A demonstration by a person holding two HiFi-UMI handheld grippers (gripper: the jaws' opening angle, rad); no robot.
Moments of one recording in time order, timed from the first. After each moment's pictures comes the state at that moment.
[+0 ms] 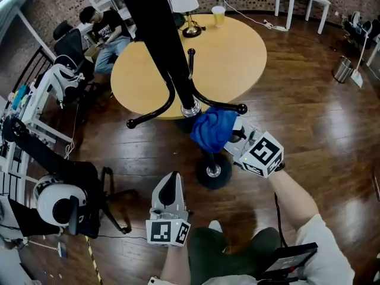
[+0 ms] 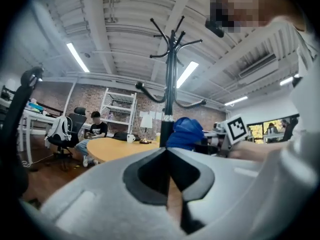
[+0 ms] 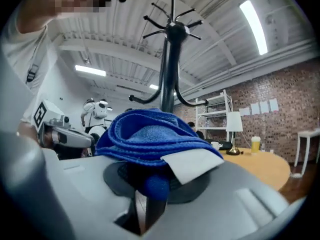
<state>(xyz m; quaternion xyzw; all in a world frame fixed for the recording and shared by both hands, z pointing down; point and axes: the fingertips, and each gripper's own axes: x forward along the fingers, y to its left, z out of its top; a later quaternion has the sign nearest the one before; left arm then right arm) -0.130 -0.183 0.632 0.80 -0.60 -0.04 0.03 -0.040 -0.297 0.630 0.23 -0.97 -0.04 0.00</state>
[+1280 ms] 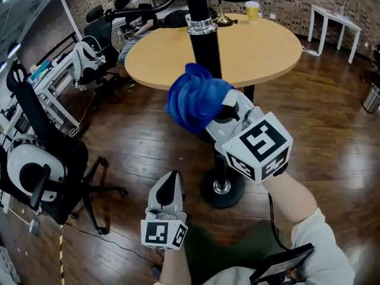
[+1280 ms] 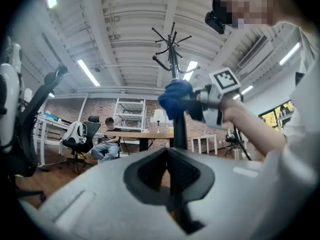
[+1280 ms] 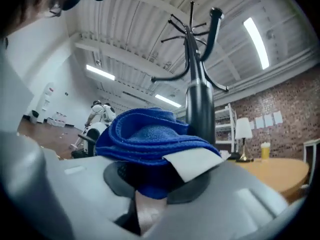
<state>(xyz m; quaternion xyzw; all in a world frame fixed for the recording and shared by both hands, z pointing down) -0.163 -0.183 0.819 0.75 -0.66 -0.05 -0.04 -0.113 -0.285 0.675 0.24 -0.96 -0.11 -0.06</state>
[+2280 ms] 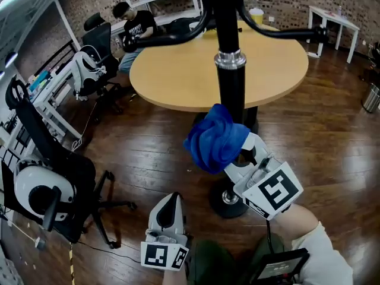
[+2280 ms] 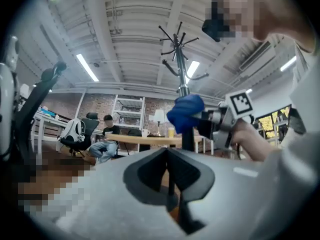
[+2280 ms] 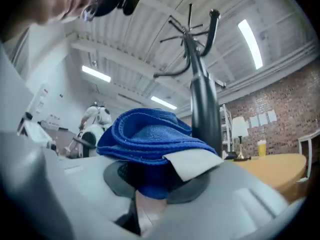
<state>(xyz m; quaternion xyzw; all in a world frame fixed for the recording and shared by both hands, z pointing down) -0.210 -0.178 0.777 0.76 -0.64 -0.05 -0.03 -0.129 -0.273 0.674 0.25 -0.96 -0.12 -0.09</state>
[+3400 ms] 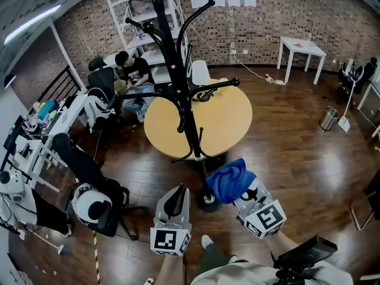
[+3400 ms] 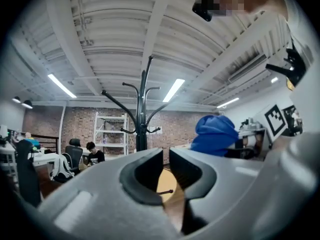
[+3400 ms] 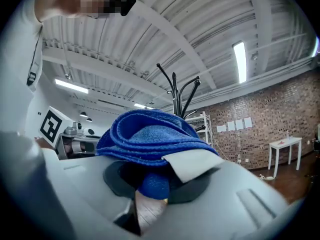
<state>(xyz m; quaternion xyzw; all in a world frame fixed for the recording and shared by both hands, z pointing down) -0.054 -0.071 0.262 0.81 -0.59 -0.01 -0.03 0.066 -0.101 0.269 0.35 -0.93 -0.03 -0.06</state>
